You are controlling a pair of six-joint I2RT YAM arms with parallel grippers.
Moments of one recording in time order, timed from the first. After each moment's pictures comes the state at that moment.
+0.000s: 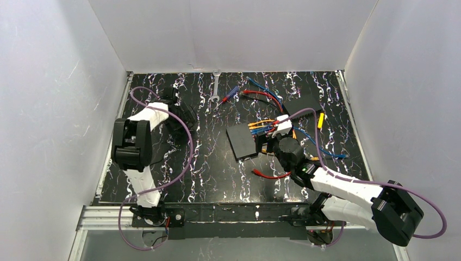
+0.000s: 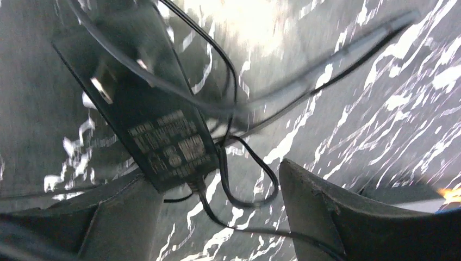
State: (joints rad) left arm -0.13 1.83 1.22 -0.58 0.04 -0.64; right arm 0.85 1.04 0.41 0.41 0.46 0.15
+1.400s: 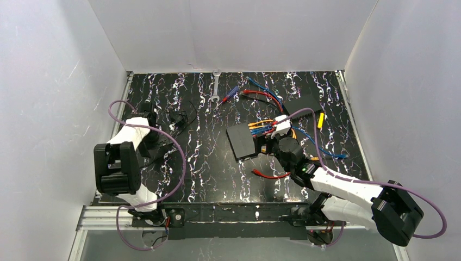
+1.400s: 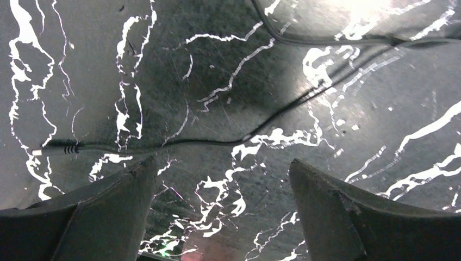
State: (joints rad) left arm 0.05 1.55 0.99 -0.81 -0.15 -0.38; right arm 0.85 1.04 0.41 0.40 0.42 0.15
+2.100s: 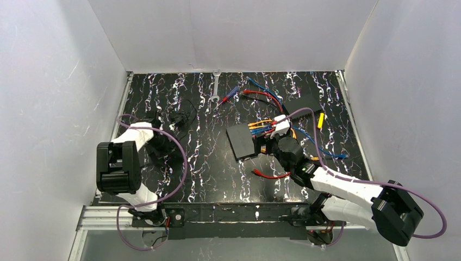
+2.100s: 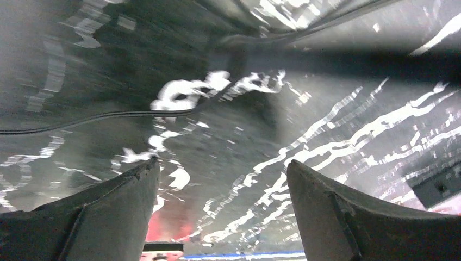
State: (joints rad) left arm 0.07 1.59 0.90 -0.80 0.13 -0.48; right arm 0.85 1.04 0.42 0.38 0.40 0.15
